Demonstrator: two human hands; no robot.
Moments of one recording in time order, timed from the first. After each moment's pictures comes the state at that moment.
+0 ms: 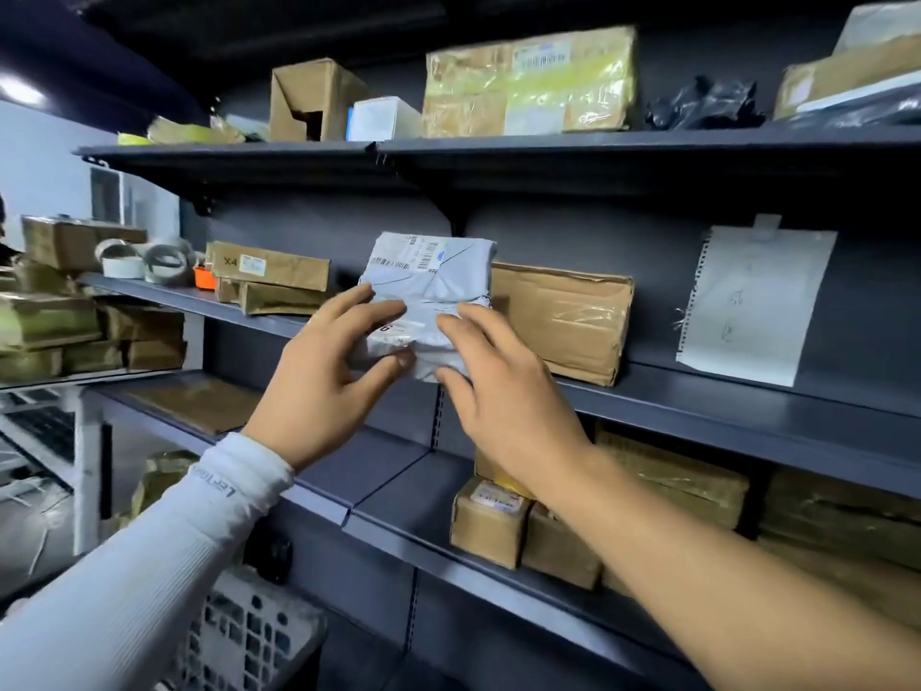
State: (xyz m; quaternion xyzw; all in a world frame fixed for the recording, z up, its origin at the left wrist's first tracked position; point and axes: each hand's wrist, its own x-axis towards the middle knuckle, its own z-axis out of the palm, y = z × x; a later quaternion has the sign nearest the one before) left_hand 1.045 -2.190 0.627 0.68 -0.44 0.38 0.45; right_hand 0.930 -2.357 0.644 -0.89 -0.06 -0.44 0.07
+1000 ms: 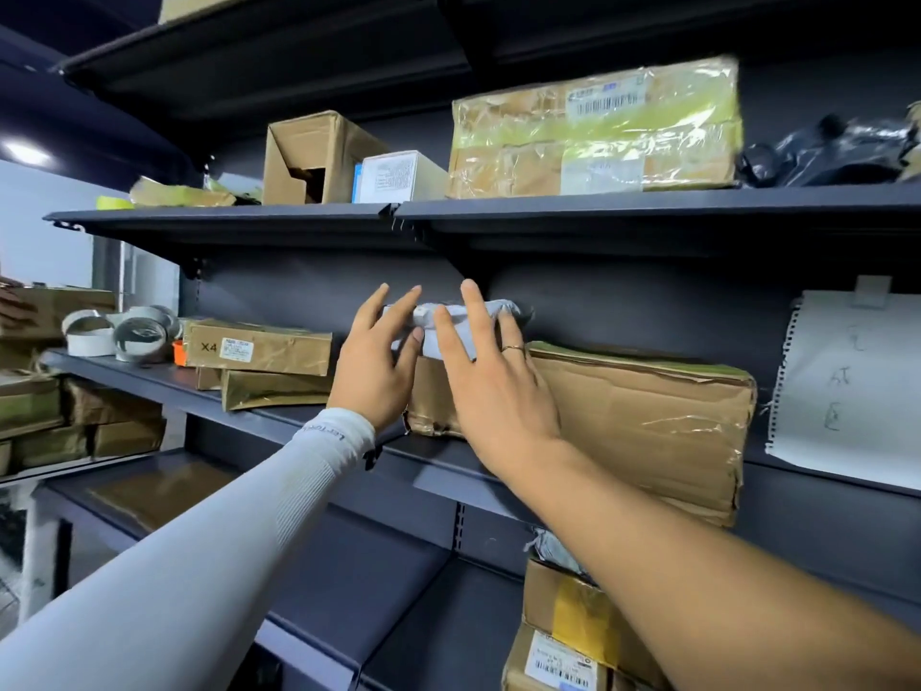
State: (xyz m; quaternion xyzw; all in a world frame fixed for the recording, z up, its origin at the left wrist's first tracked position) left_hand 1.256 -2.287 0.717 0.67 -0.38 0.40 0.50; right_hand 1.120 -2.389 0.723 -0.89 0.08 -0.41 -0.18
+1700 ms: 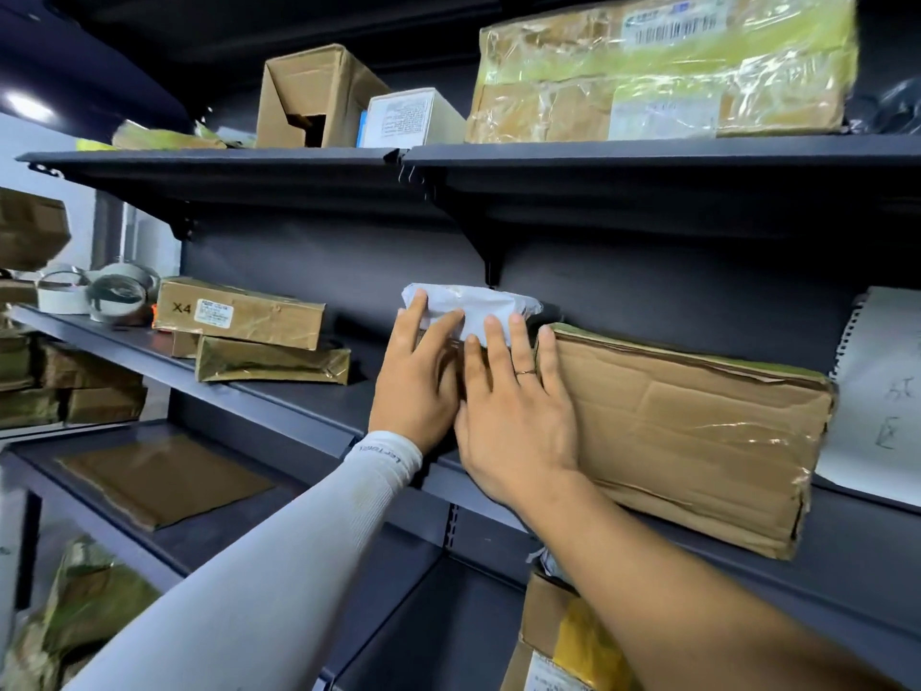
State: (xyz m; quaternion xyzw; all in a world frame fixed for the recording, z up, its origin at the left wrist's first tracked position) left_hand 1.294 -2.361 0.663 0.64 -0.39 0.40 0.53; right_hand 1.167 -2.433 0.676 -0.87 0.12 -0.37 -0.30
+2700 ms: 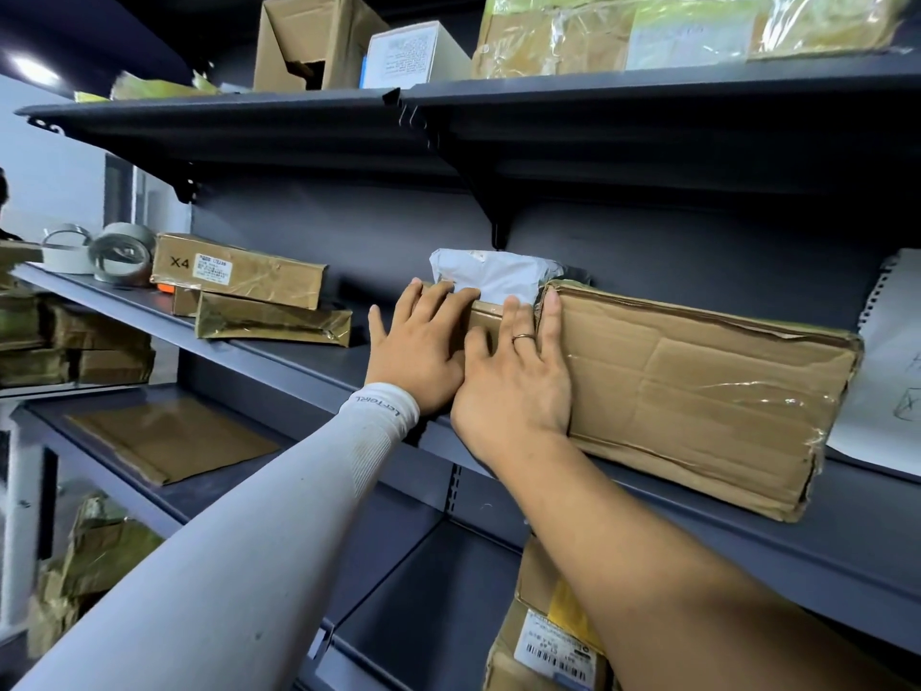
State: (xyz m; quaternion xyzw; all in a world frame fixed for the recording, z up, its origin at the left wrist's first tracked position) left_hand 1.296 -2.365 0.657 0.80 -0.35 0.35 0.35; right_hand 1.169 -2.423 0.676 -0.88 0.19 -0.30 -0.31
